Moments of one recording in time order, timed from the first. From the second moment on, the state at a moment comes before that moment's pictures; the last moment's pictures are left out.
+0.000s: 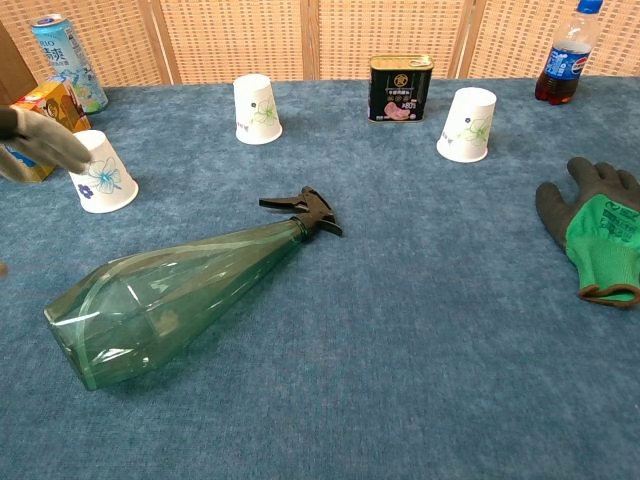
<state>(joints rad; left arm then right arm) -0.37 -0.98 -0.03 -2.20 1.33 1.03 0.32 0.15 -1.20 0.15 -1.44 -1.32 1.32 0.19</state>
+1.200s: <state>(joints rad) -0.30 -1.35 0.03 -1.88 1.63 1.21 0.75 0.15 -1.20 0.13 -1.43 -1.36 1.29 0.32</state>
